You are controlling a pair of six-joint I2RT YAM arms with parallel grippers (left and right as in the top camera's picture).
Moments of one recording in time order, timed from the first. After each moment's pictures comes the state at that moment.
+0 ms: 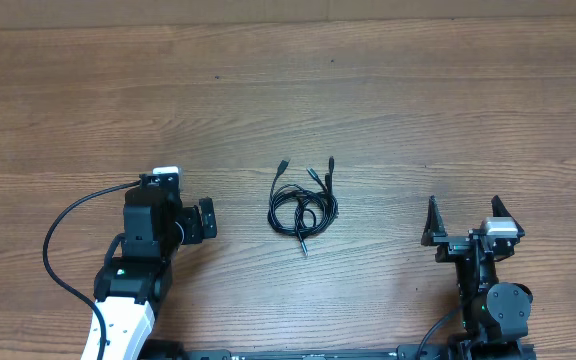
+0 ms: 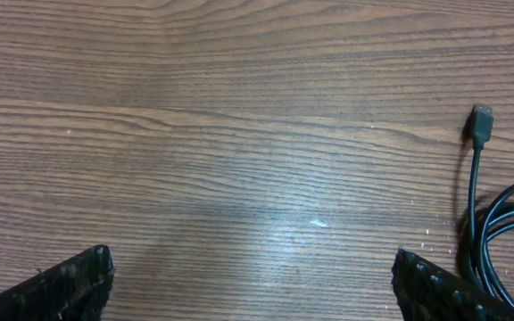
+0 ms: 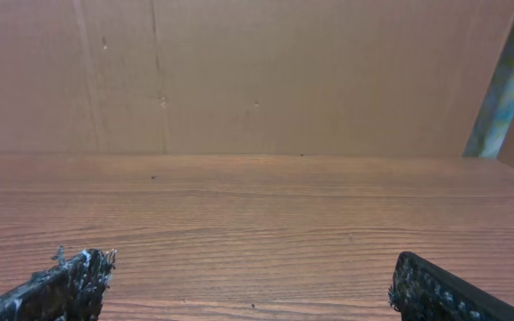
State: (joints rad) left arm -0.08 0.96 0.51 -0.35 -0.04 -0.15; right arm 0.09 0.01 0.02 -0.02 0.10 -0.01
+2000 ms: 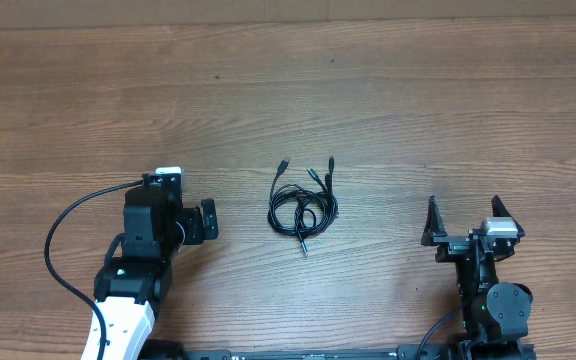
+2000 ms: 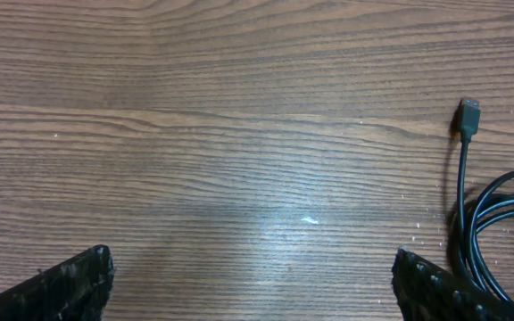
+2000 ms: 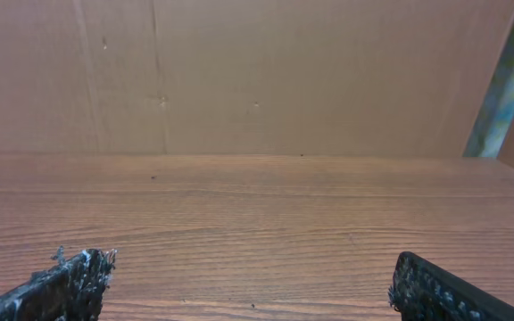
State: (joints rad) left arm -0.08 0.96 0.51 -0.35 -0.01 -0.13; right arm 0.09 0.01 0.02 -0.02 0.10 -0.01
